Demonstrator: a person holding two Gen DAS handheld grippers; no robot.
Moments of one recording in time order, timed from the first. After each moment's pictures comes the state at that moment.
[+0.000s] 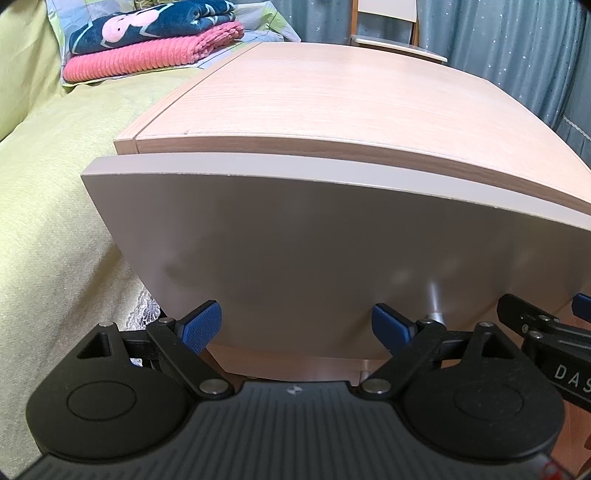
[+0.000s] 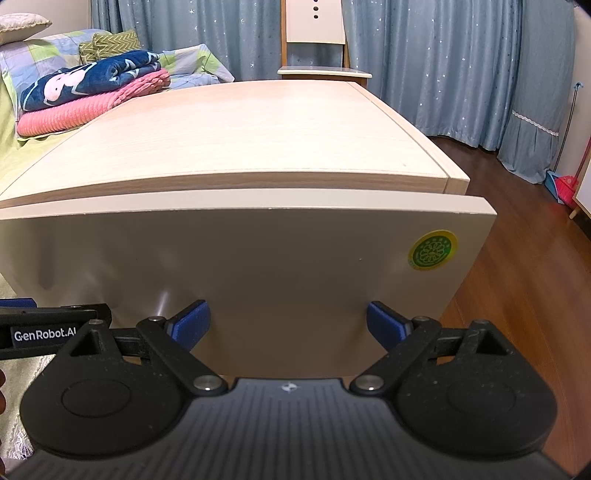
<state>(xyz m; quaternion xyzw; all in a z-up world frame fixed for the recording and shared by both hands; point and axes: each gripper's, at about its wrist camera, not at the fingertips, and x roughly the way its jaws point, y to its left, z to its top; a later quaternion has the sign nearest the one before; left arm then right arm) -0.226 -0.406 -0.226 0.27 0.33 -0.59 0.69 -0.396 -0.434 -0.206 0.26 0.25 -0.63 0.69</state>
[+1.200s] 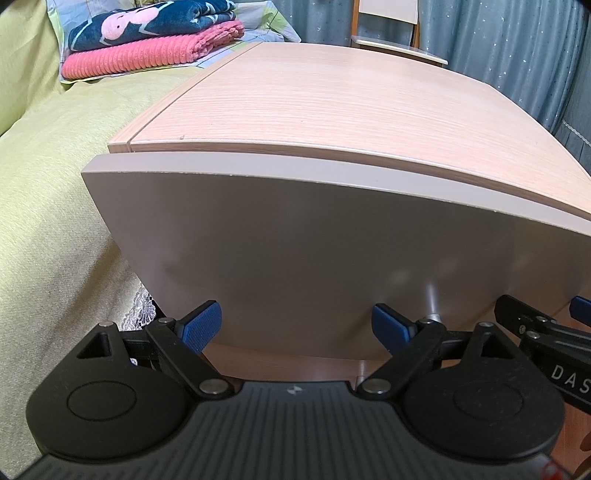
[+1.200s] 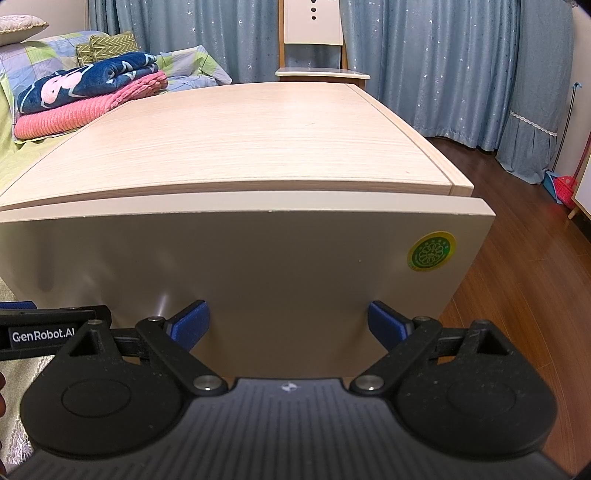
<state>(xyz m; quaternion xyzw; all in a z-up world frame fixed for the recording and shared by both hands) -0.219 -0.423 -0.224 0.27 0.34 -0.59 0.68 -0.392 -0.441 -0.205 0.26 0.25 -0.63 0.69</state>
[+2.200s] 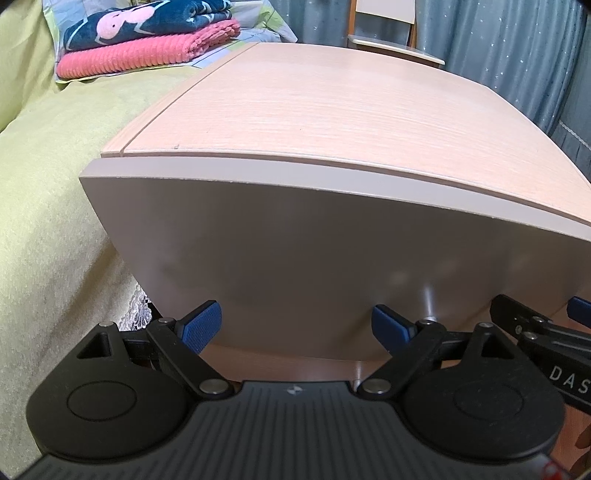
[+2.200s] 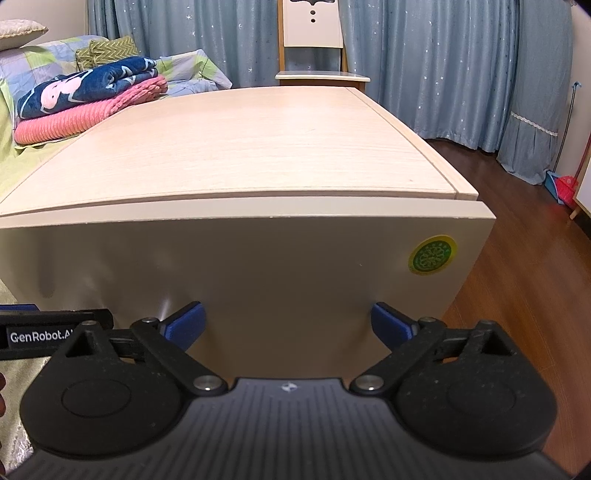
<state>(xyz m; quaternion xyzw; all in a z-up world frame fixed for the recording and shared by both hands) -0.214 -0.431 -0.223 0.27 0.34 -0.60 0.67 -0.394 -0.445 -0.203 0.27 0.24 -0.63 0.69</state>
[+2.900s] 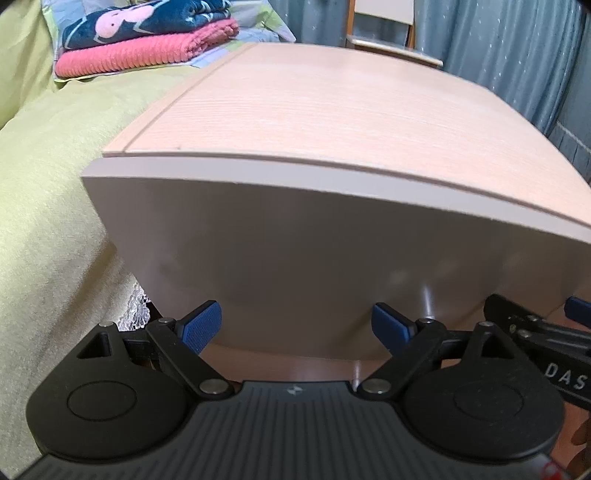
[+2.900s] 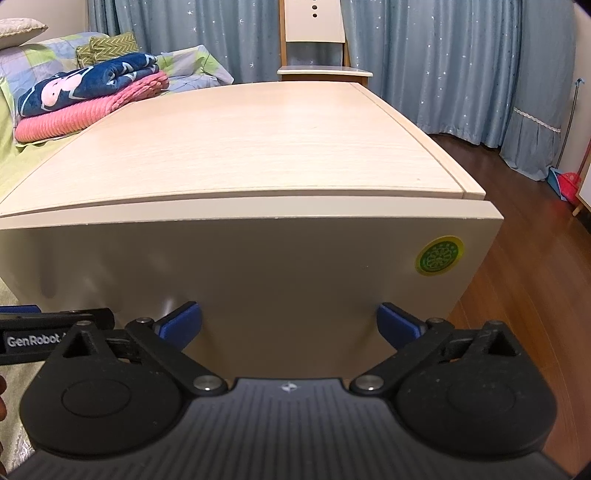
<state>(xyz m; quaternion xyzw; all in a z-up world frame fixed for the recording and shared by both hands) -0.210 -0.436 -0.220 0.26 0.34 -0.60 0.67 -0.392 -0.449 -0.203 0.27 0.25 -0.63 0.69</state>
